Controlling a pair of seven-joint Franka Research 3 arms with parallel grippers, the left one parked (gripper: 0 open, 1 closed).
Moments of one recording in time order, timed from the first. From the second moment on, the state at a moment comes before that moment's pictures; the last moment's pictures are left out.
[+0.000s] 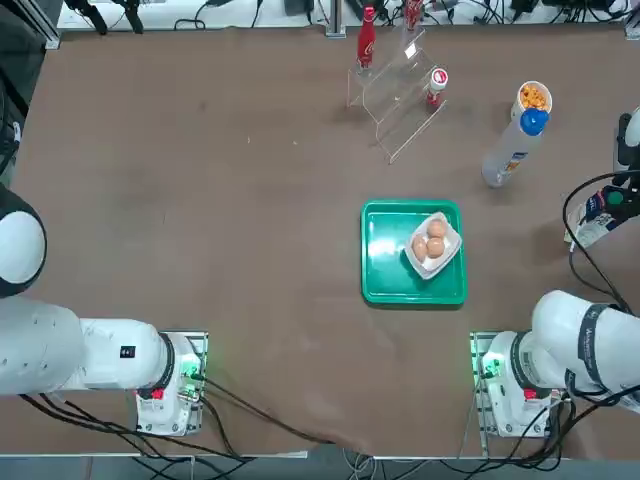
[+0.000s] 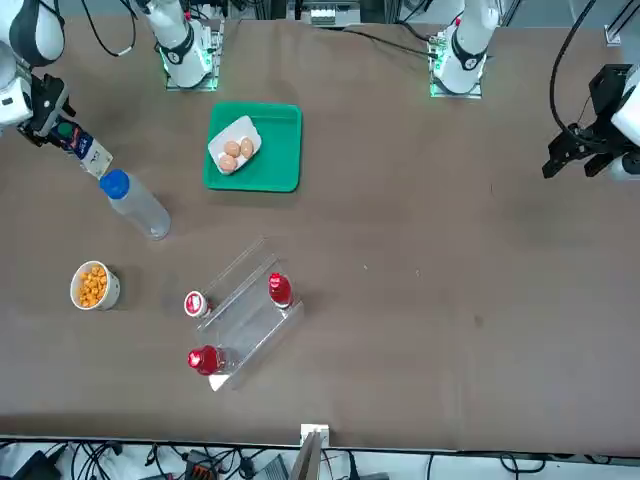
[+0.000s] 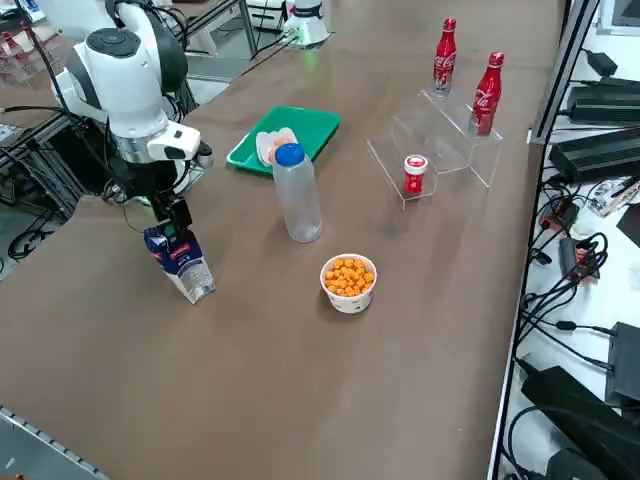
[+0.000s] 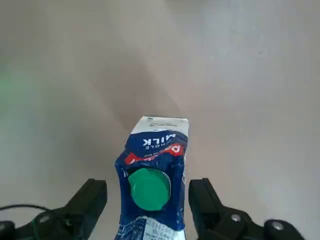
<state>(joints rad) -0.54 -0.27 -0.06 -2.56 -0.26 2.26 -1.62</state>
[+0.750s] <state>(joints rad) -0.58 -0.21 -0.06 -2.59 -0.27 2.34 -1.62</state>
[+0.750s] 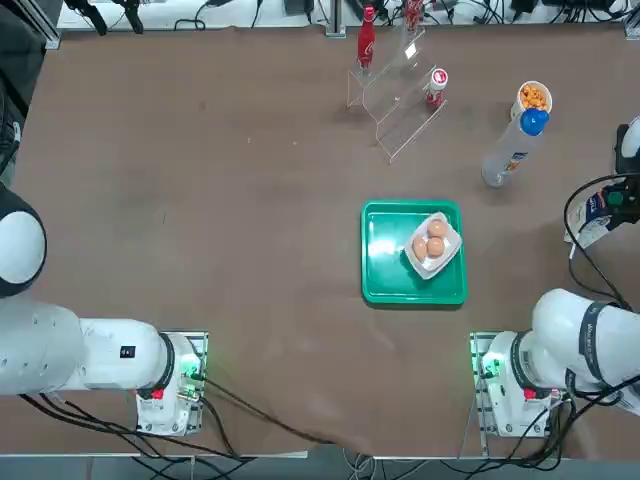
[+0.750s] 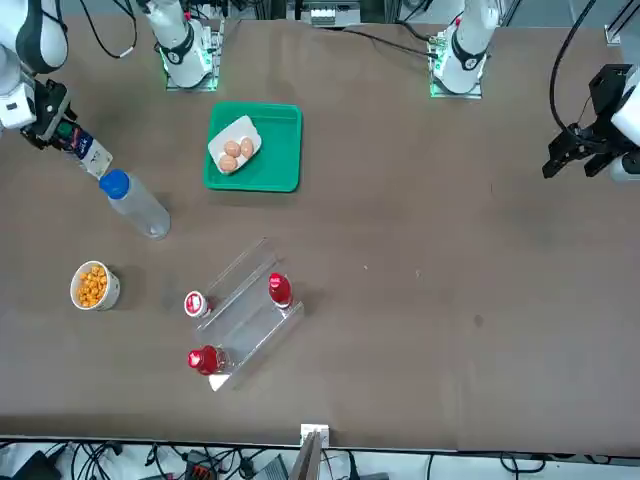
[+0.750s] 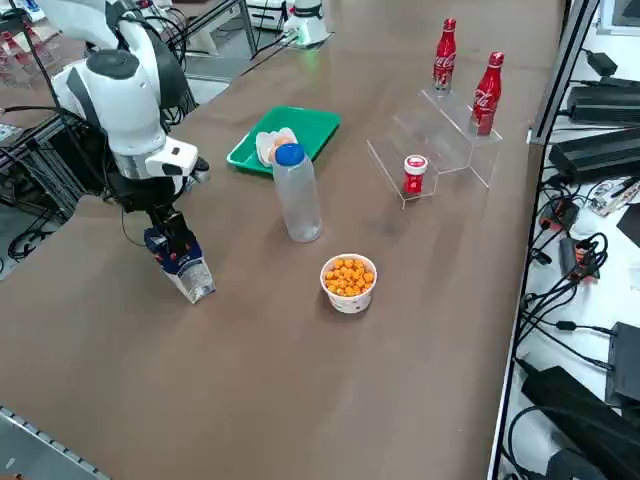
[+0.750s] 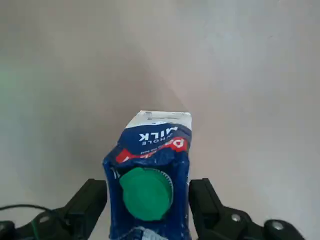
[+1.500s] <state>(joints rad) -0.61 -0.19 -0.06 -2.59 -0.27 2.35 -1.62</state>
